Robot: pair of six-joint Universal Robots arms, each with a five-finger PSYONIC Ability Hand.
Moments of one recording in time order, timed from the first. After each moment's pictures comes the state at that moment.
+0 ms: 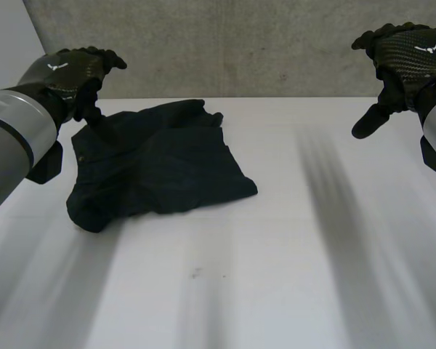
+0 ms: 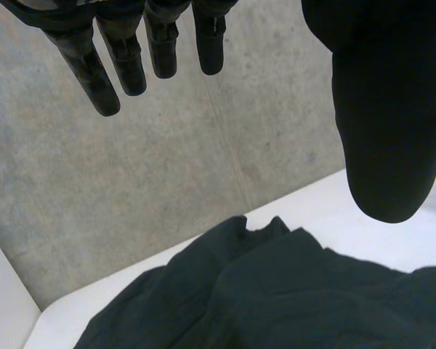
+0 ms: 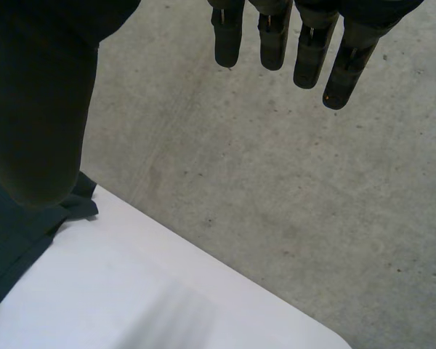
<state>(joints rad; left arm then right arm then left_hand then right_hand) 4.30 -1.70 -1.27 2.87 -1.63 3.21 1.93 -1.52 1.37 0.14 1.60 2.95 0.23 0.21 0.22 0.22 0.05 0.16 0.20 0.17 0.23 0.05</state>
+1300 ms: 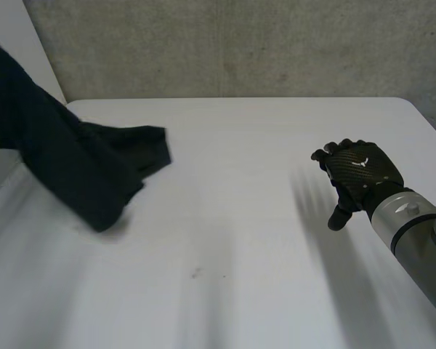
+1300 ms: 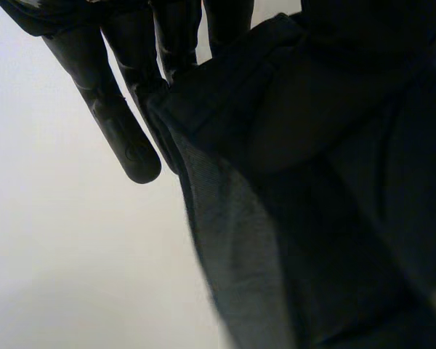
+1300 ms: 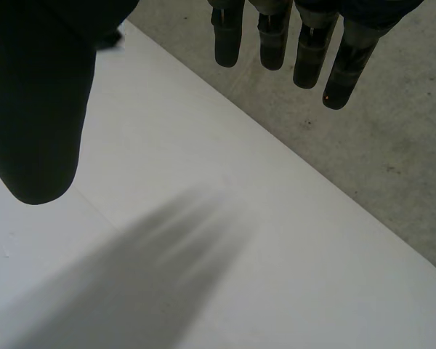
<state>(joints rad) 4.65 -1.88 -1.11 3.32 -1.76 3.39 1.93 -1.41 1.72 -0.04 1.50 2.78 1.12 1.19 1.16 1.20 0.98 0.16 0.20 0.17 0.23 0.05</state>
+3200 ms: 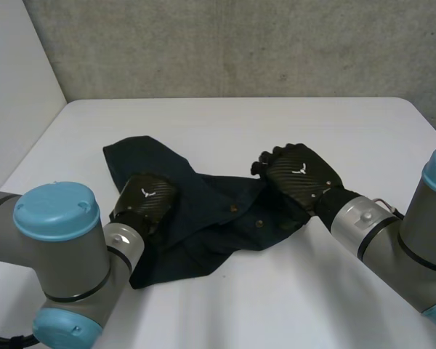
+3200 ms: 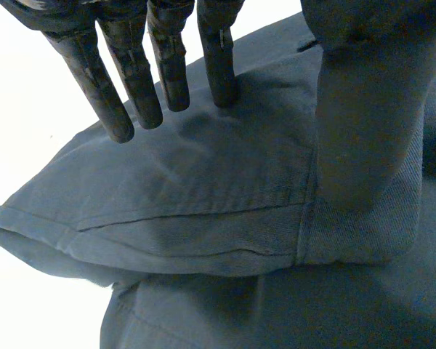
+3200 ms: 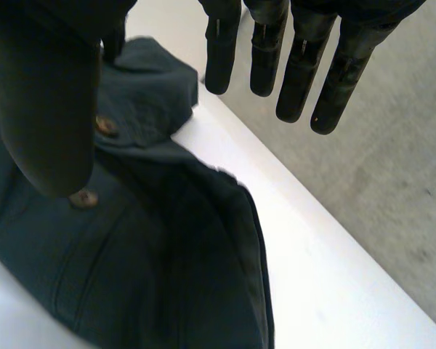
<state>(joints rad) 4.15 -1.98 -1.73 3.45 -1.66 3.49 1.97 -1.29 1.72 -0.24 1.12 2.69 0.46 0.44 0.45 0.44 0.27 0.36 0.39 0.42 0.42 0.23</state>
